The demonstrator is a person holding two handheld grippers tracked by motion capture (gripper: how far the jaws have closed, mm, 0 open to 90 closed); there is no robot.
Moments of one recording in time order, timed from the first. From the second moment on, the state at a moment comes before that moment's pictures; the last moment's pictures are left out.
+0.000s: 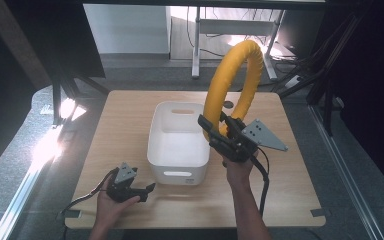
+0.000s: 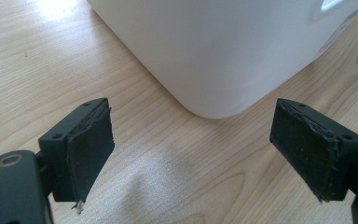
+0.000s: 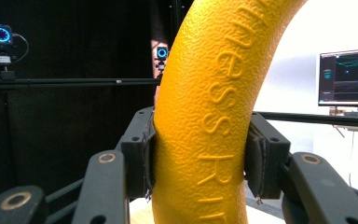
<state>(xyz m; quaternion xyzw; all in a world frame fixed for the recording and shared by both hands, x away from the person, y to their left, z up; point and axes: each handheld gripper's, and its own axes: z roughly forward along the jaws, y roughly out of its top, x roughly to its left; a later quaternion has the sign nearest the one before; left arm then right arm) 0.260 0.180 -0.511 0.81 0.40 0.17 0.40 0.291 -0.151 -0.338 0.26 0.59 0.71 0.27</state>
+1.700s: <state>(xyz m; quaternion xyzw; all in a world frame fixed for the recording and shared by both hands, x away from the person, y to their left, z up) 0.260 0.180 -0.512 0.81 0.40 0.17 0.40 0.296 -0.106 -0.334 0.21 0.62 0.73 0.22</state>
